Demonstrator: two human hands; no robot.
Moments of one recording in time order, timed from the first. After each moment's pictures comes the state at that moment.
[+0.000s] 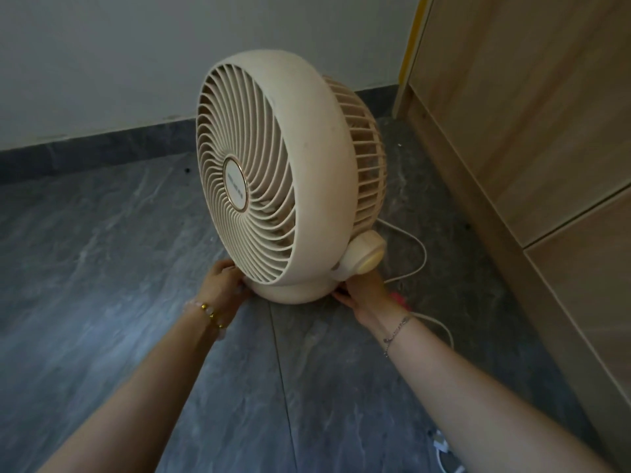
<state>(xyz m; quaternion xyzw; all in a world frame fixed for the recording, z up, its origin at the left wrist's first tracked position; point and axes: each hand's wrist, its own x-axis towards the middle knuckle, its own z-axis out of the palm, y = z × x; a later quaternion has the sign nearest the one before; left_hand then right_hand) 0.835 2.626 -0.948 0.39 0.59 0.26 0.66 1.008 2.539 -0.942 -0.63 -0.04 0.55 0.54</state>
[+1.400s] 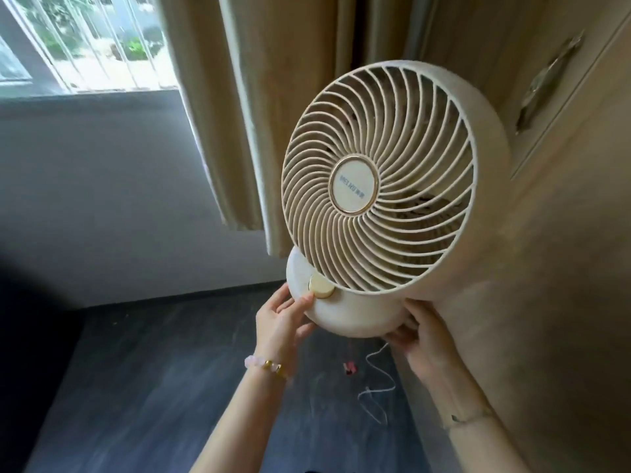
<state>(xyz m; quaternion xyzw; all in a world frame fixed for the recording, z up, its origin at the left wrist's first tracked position) 0.793 2.414 -0.121 0.33 0.45 0.40 0.73 0.974 2.331 -0.130 -0.52 -0.06 0.52 0.67</state>
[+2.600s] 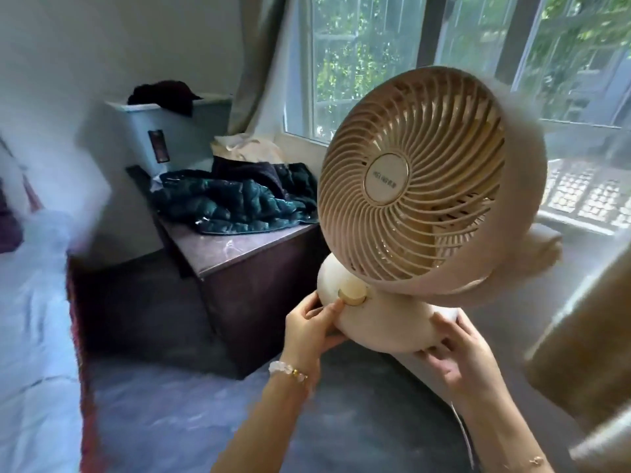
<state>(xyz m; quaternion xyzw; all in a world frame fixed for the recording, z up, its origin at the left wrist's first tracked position) 0.441 2.424 -0.013 0.21 0.53 0.72 0.40 0.624 2.527 -0.035 -0.31 -0.42 0.74 0.43</state>
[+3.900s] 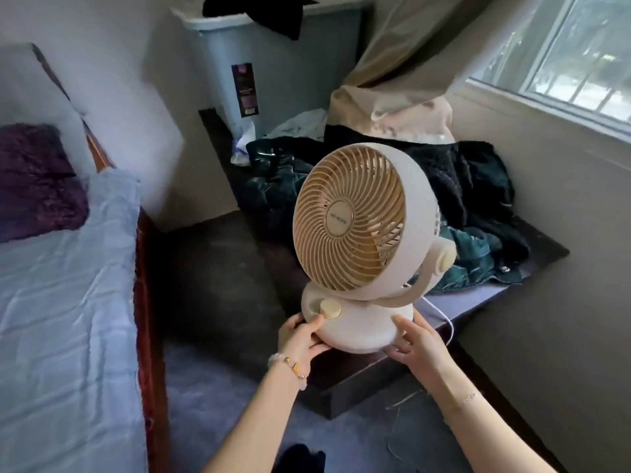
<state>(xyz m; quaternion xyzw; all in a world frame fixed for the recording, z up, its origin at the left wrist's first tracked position) -0.188 2.563 -0.152 -0.14 0.56 0.70 0.42 -0.047 2.714 -0.160 -0.40 -0.41 0.80 0.15</state>
